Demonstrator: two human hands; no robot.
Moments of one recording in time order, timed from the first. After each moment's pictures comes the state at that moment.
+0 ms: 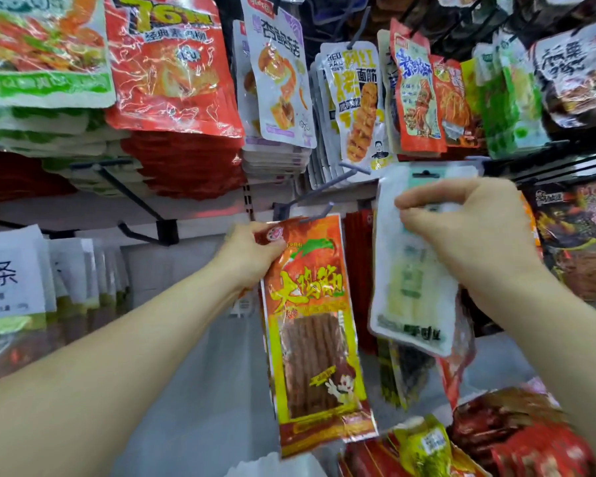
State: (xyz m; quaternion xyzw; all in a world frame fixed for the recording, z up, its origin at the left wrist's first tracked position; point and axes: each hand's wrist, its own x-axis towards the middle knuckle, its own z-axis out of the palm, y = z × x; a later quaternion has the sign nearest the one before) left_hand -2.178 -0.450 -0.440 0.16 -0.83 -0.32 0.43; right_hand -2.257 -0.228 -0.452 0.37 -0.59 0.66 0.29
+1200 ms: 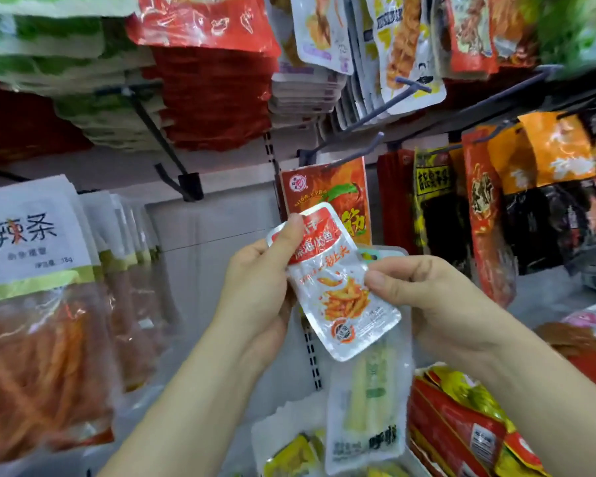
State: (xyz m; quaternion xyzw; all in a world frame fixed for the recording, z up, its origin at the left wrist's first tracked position) left_hand -2.115 -0.417 -0.508 0.05 -0.61 -0.68 0.41; right_hand -2.213 -0.291 -0.545 0.42 -0.44 0.75 -0.27
